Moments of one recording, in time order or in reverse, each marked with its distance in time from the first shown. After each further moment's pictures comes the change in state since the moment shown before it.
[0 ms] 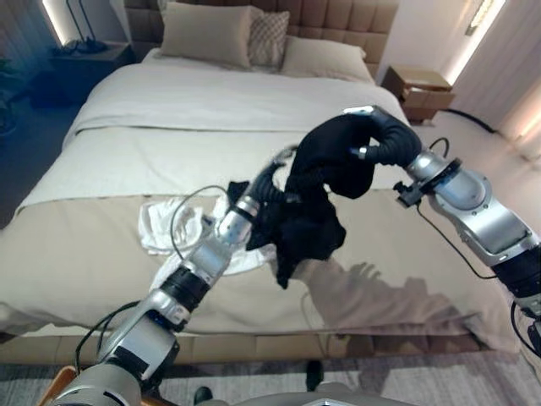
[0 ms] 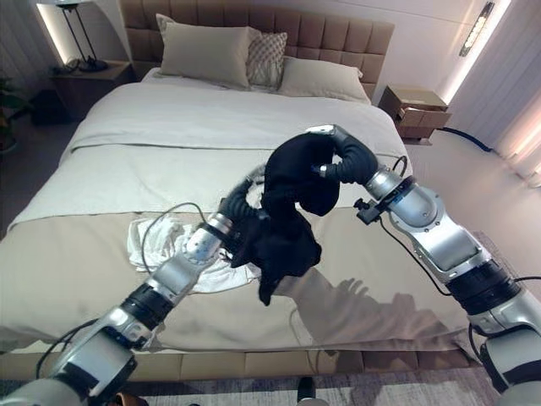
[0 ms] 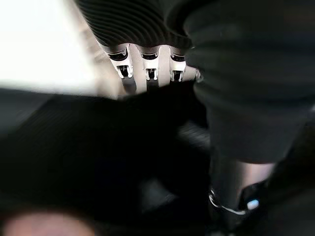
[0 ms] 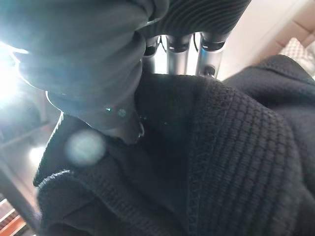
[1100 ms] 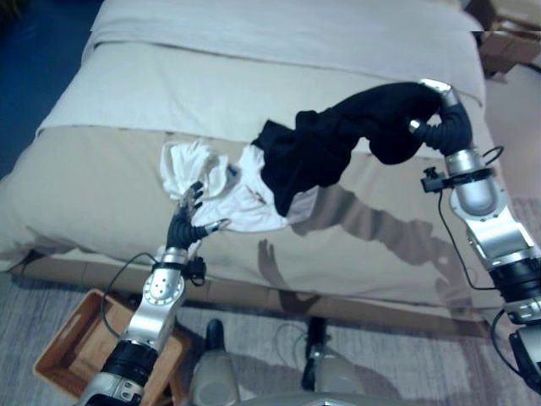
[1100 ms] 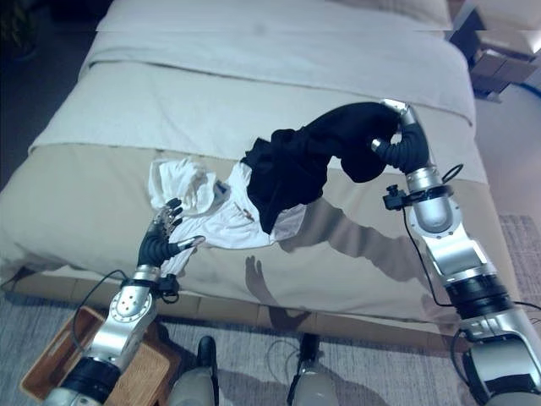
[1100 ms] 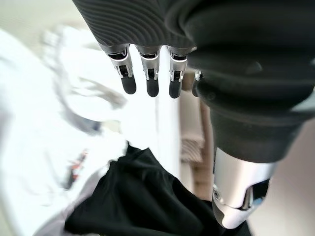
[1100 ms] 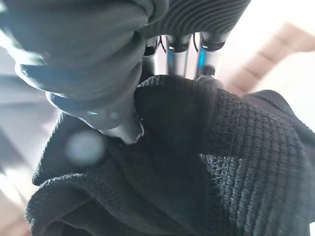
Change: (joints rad) left arm 0.486 0.150 0.421 -0.300 -0.135 -0.176 0.108; right arm 0.087 0.084 -0.260 0.128 -0.246 -0.099 -0.291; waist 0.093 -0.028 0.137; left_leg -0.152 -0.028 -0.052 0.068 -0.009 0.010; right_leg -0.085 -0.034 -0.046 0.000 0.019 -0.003
